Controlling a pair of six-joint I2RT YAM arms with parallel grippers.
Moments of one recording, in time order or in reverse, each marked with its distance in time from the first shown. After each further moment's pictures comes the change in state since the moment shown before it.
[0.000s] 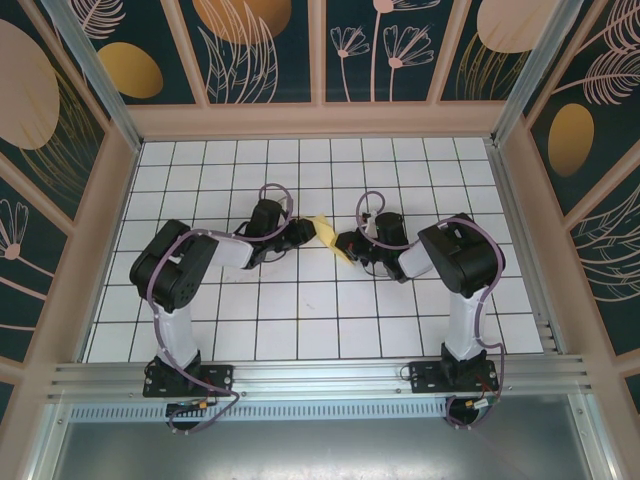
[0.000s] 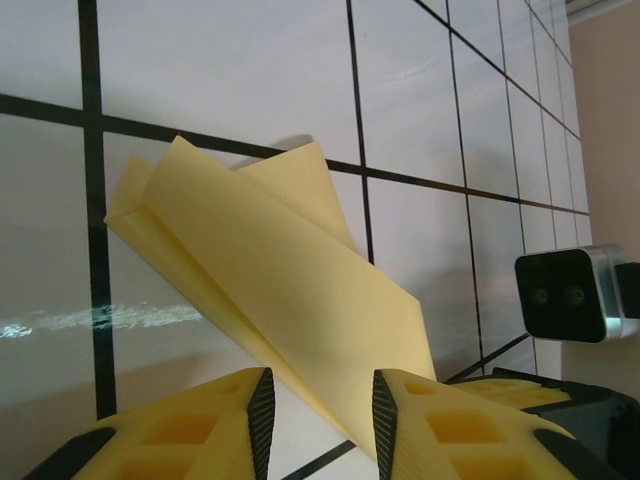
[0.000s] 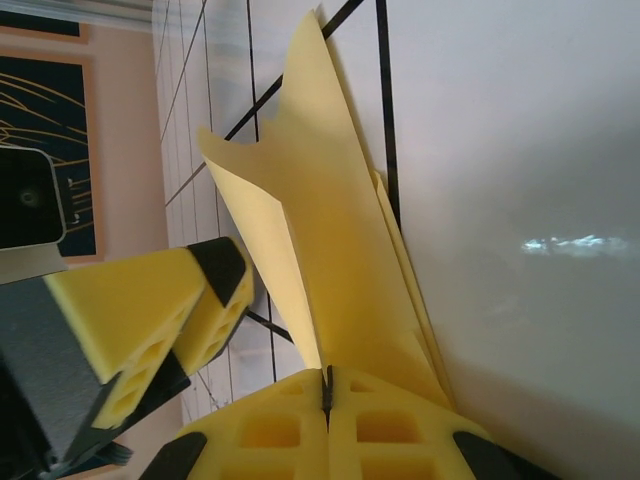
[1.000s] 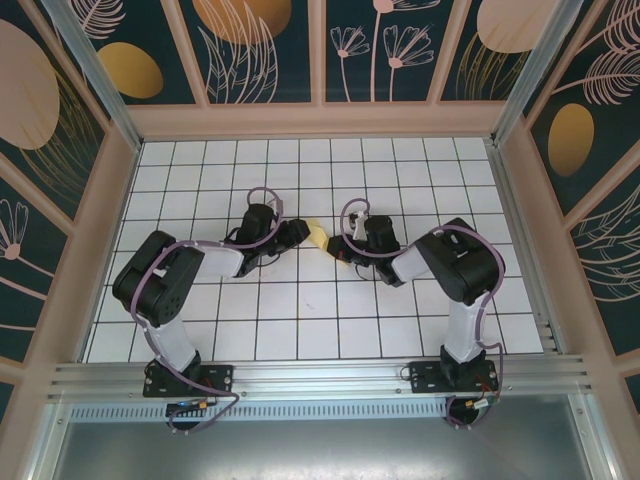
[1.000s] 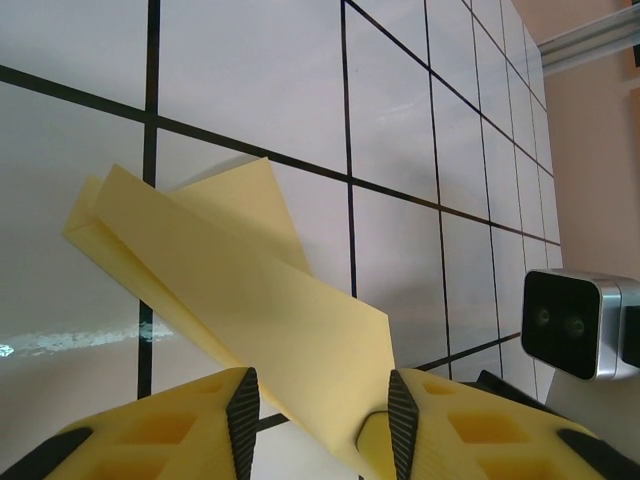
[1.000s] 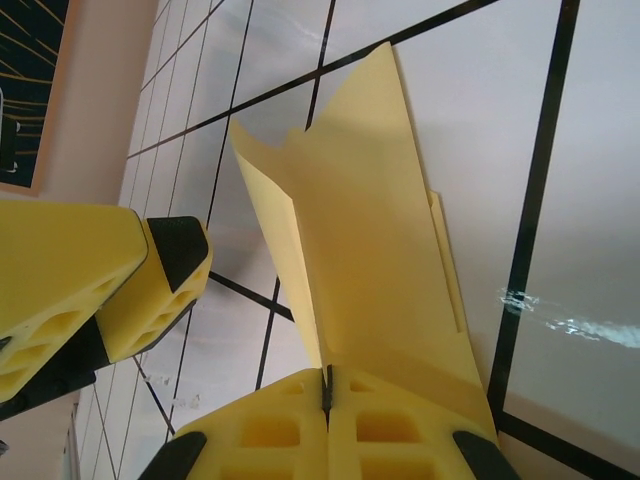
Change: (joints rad) left arm 0.004 -0.135 -0.103 0.019 -0.052 -0.065; right arm 0.092 -0.045 -0.004 -0.029 0.127 -0.256
